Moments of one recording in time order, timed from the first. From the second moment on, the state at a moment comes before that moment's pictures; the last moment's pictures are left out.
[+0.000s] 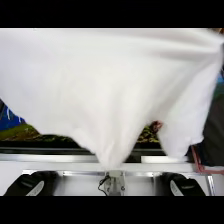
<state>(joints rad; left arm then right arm) -0.25 -0.70 1.71 1.39 -0.88 -1.58 0.03 -0.74 1.72 -1.12 1.36 1.44</state>
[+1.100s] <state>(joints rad) -0.19 -1.54 1.42 1.30 -0.95 -1.87 -0.02 -1.43 1.04 -0.55 0.92 1.20</state>
